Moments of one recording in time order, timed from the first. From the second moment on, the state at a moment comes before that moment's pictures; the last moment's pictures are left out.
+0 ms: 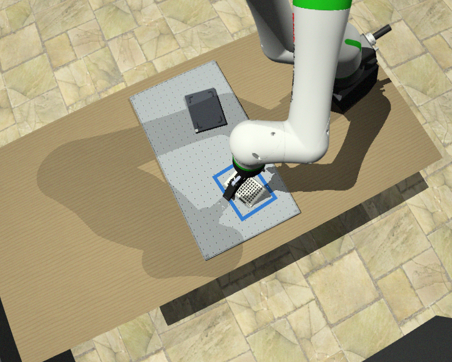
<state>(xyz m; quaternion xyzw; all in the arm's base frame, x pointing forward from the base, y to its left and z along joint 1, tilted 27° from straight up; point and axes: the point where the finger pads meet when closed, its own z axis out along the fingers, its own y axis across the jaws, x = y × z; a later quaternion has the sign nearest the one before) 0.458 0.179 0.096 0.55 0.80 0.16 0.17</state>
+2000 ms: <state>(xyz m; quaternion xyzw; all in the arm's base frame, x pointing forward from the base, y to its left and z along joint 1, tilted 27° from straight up) 0.482 0.183 0.048 0.55 0.80 0.16 0.17</state>
